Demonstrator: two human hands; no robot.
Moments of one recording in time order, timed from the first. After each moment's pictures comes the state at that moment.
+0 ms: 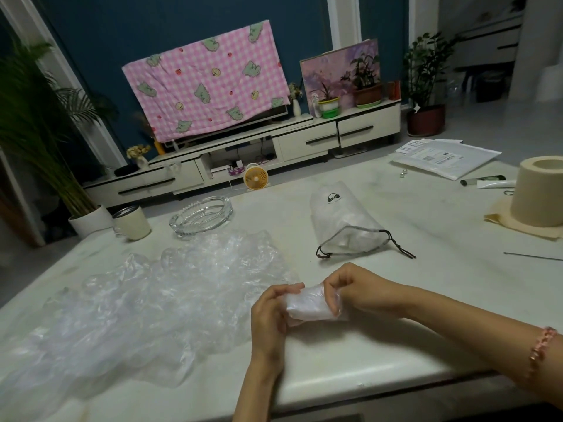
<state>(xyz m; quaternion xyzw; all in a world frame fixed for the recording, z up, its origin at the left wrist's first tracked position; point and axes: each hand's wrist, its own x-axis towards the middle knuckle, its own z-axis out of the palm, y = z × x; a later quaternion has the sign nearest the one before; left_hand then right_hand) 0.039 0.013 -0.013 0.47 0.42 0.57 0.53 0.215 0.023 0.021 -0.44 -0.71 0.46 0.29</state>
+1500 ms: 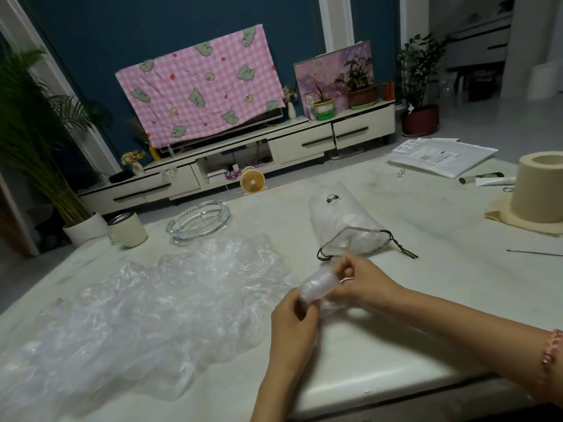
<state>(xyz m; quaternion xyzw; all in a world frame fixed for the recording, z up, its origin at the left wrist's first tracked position) 0.054 0.009 -0.015 0.64 0.48 0.49 0.34 0.208 0.033 0.007 -0.52 -0.59 0.44 0.43</state>
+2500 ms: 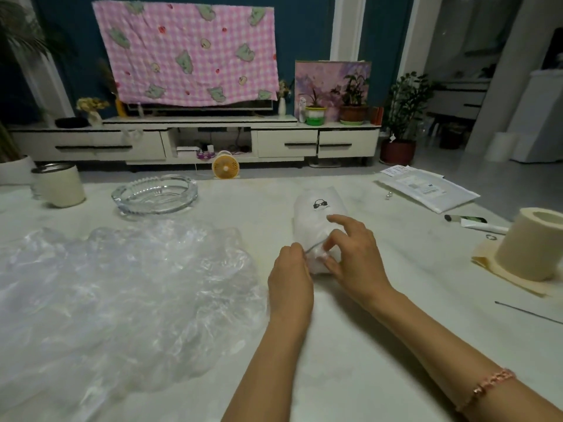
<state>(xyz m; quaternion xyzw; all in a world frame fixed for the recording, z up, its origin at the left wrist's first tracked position) 0.116 0.107 -0.014 0.70 0.58 0.41 0.13 0.238 0.111 0.001 -0.54 -0.74 -0.13 0.39</state>
